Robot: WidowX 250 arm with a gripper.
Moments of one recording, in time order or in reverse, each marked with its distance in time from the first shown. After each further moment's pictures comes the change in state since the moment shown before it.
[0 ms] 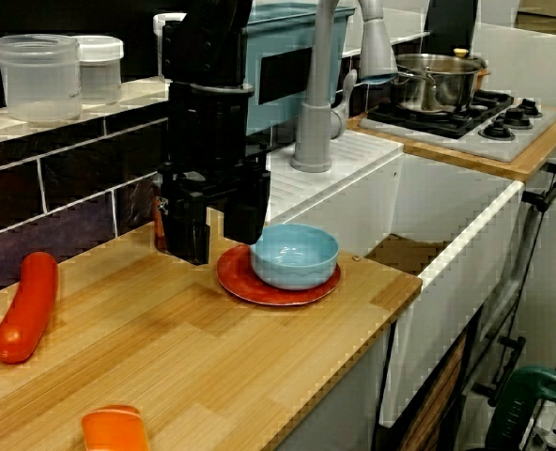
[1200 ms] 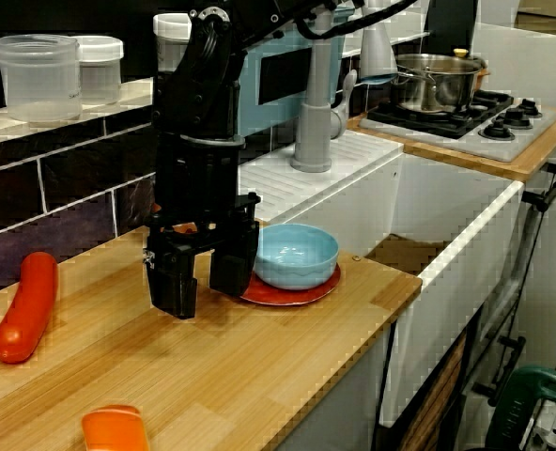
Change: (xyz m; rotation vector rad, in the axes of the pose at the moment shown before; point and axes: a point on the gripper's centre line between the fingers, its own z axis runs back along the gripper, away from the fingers) arm -0.011 0.020 -0.028 0.059 0.014 0.022
